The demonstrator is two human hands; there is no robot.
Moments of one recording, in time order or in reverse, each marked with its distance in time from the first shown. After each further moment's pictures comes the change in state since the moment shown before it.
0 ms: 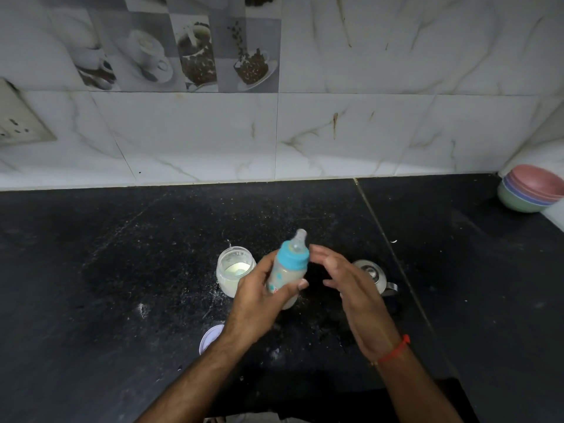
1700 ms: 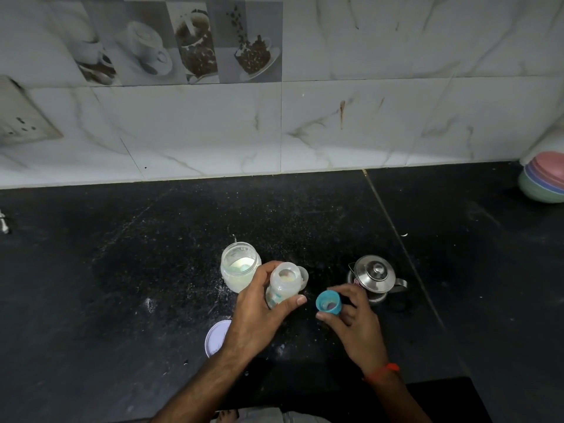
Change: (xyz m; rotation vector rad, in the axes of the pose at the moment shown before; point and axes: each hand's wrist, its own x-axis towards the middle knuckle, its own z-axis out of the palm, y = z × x) left_hand -0.015 -0.033 0.003 0.149 0.068 -0.028; right_hand -0.012 0.132 -0.033 -0.276 0.177 0.046
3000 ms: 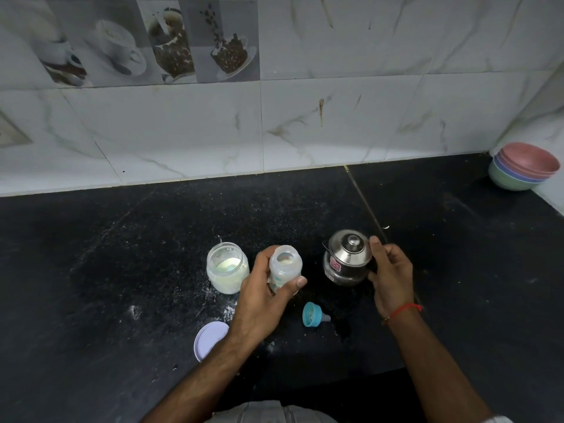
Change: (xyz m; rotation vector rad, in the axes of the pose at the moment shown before) left_hand 0.012 0.019 0.018 -0.068 -0.041 0.037; right_hand 0.062 -0.036 -0.060 0.409 0.428 0.174
